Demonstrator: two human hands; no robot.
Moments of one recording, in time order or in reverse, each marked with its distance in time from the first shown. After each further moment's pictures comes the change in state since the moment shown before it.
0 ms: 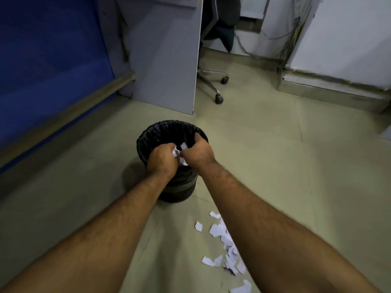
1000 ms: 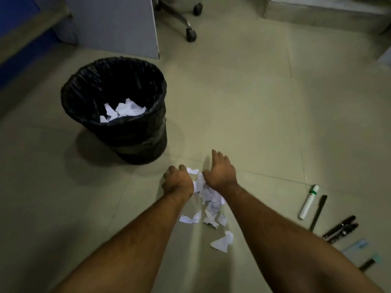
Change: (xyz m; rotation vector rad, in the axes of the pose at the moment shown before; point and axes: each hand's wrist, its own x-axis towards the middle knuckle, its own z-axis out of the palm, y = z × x) left_hand -0.105 -0.028 0.233 0.432 -0.558 -0.197; right_hand -0.039 0.295 0.007 -0.444 -0.122 0.215
